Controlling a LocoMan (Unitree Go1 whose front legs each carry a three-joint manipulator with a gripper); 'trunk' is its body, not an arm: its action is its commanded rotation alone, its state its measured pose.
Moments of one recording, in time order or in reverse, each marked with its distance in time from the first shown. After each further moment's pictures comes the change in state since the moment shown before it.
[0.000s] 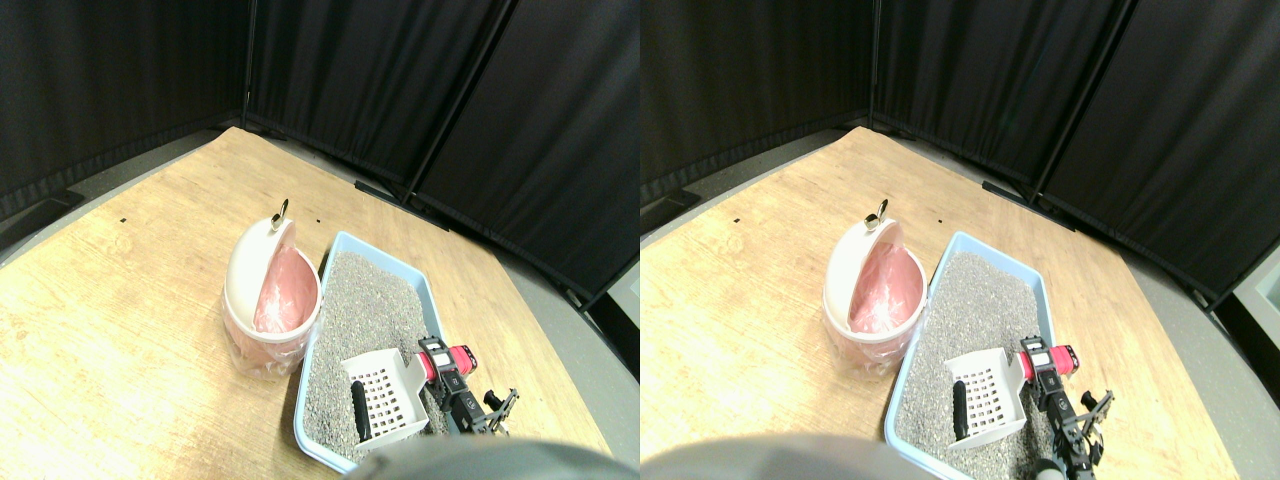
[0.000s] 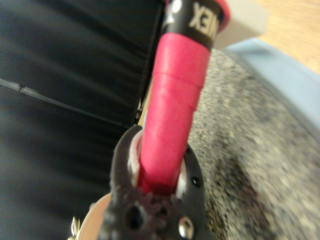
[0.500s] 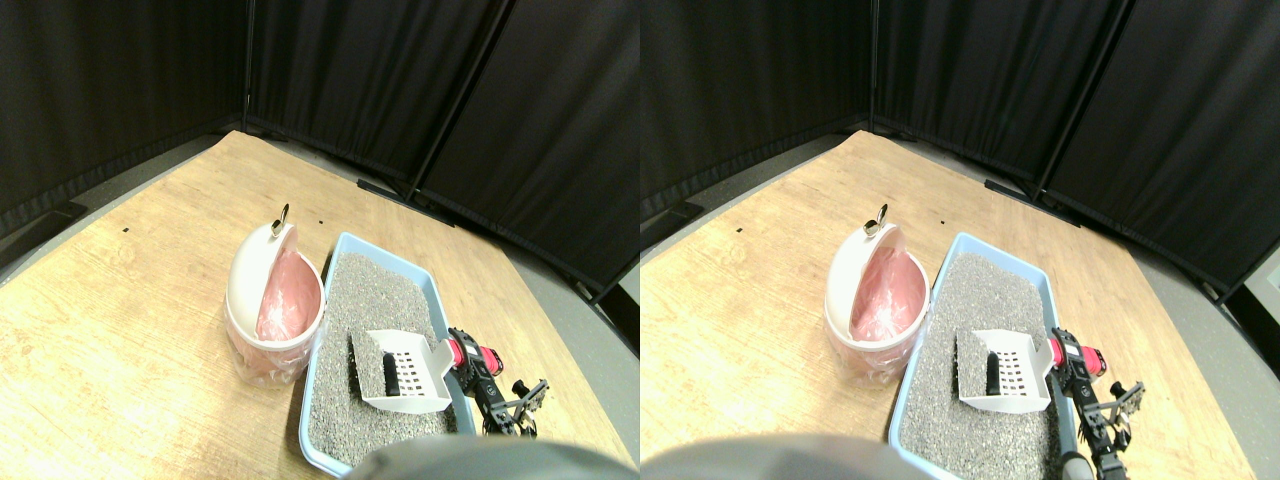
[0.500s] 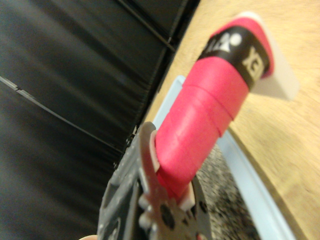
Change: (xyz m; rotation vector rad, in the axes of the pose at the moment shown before) right arm 0.003 -0.053 0.007 0.308 -0.108 -0.214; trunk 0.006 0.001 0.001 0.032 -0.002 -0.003
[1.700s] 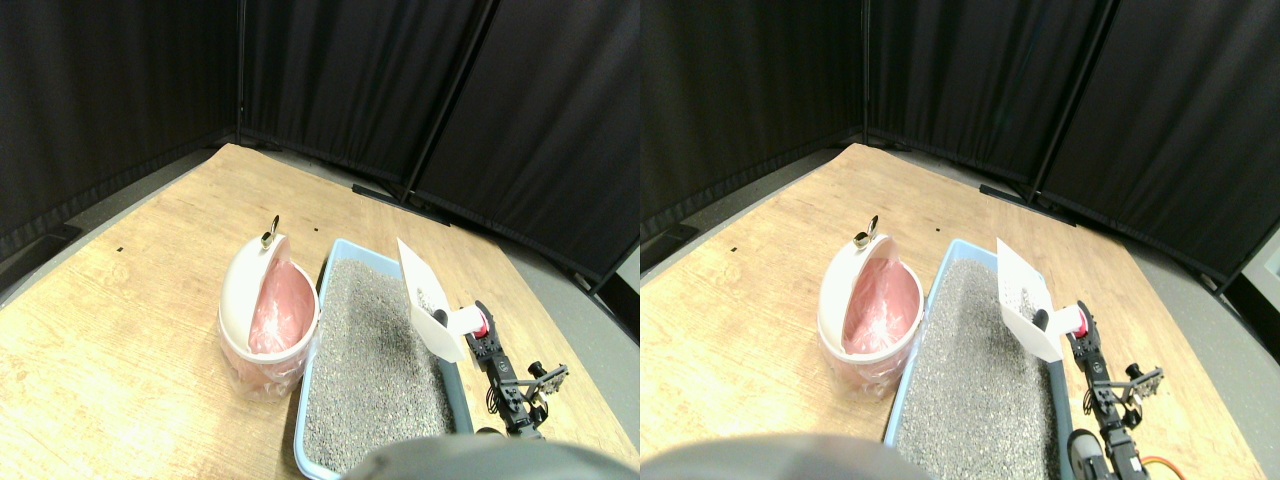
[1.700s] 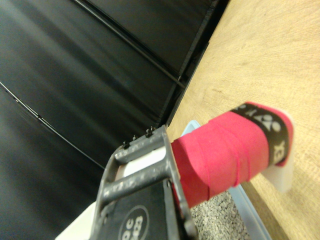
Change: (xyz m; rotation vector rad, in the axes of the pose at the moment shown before) right arm 0.008 -0.012 0.044 0.474 -0.227 -0.070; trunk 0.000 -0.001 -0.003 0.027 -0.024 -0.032
